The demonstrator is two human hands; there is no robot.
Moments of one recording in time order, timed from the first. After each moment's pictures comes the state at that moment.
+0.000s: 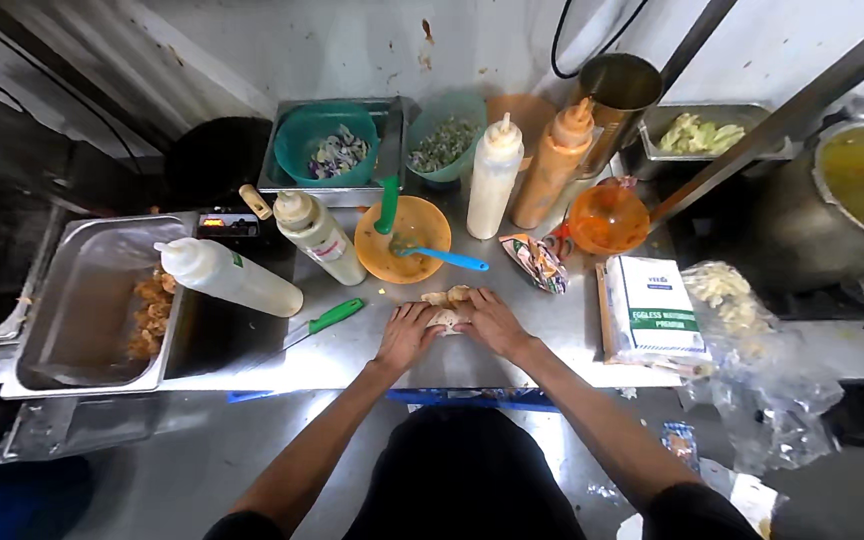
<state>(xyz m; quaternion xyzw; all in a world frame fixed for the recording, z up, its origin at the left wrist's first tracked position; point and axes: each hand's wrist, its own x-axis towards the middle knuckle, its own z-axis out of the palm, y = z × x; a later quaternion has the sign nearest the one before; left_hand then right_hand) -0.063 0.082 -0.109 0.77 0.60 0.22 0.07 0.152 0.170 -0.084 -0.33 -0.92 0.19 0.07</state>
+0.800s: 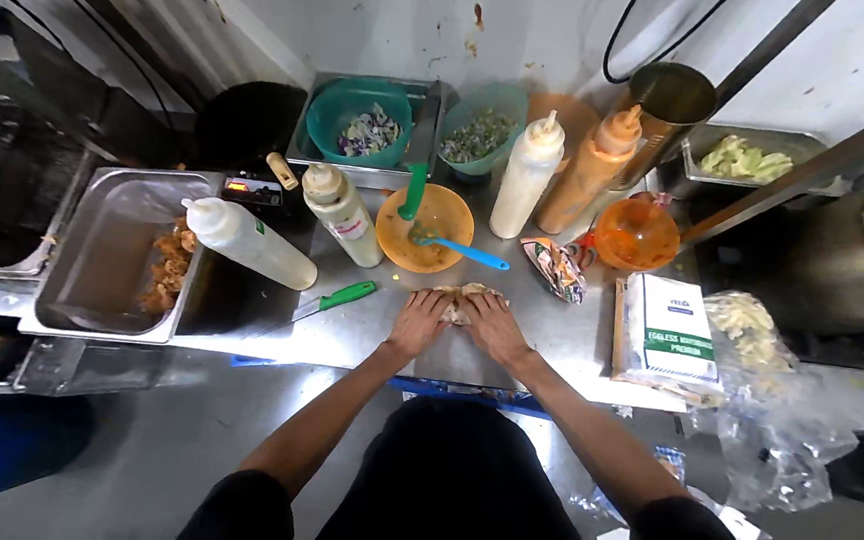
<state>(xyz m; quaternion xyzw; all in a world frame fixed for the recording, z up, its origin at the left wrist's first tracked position) -0.058 0.087 -0.116 0.77 0.61 0.16 0.06 0.143 0.156 -0.108 -0.30 -0.94 0.10 0.11</state>
